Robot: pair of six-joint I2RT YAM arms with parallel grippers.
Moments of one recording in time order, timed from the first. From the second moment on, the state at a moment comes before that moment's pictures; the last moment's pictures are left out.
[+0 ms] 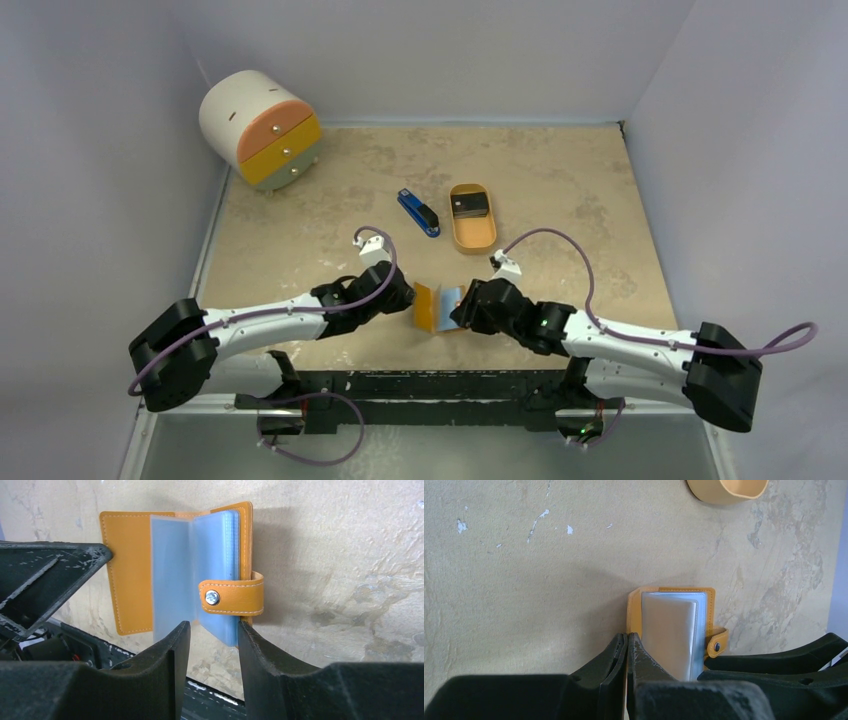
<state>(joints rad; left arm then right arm) -0.99 1.24 0.57 -0.07 -0.35 -1.07 1.04 1.03 0.45 -0.21 0.28 1.13</state>
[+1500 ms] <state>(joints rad) -1.00 1.10 0.55 -0.18 -0.45 -1.08 1.02 1.14 0.46 -0.10 0.26 1.06</state>
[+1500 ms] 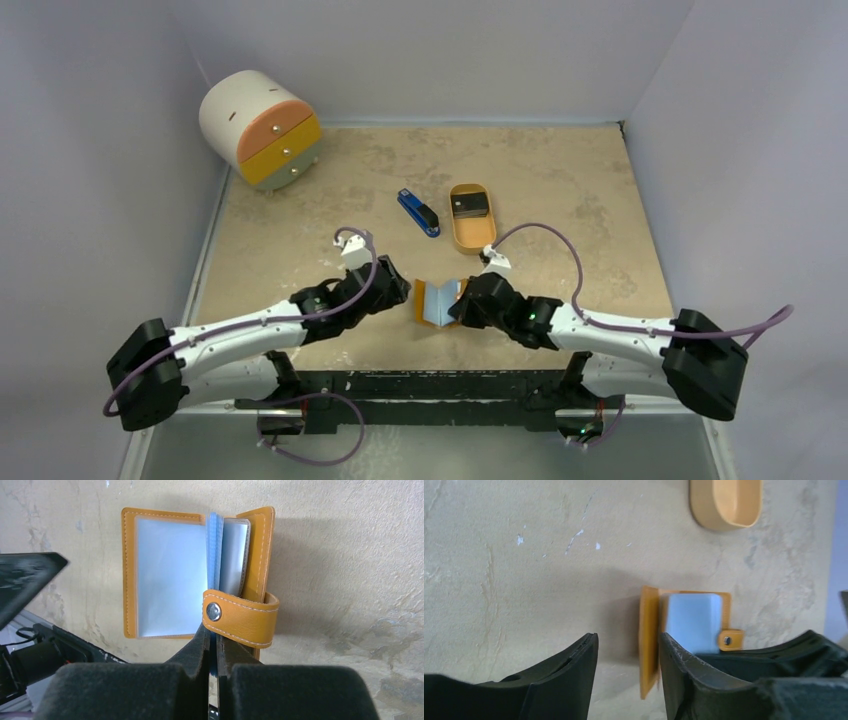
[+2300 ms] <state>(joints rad) -1.00 1.41 0.60 0.13 -0.22 -1.12 1.01 1.20 0.49 -0.10 0.27 1.04</state>
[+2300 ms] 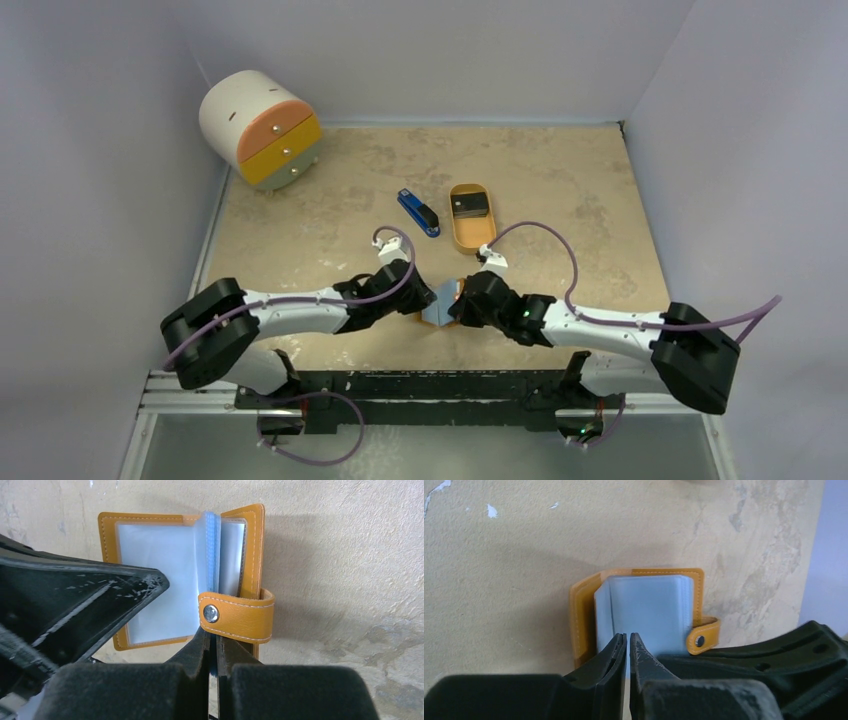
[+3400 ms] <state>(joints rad) -1.00 1.57 0.60 0.21 -0.24 -1.12 0.96 0.96 0.30 0.04 0.17 1.09</state>
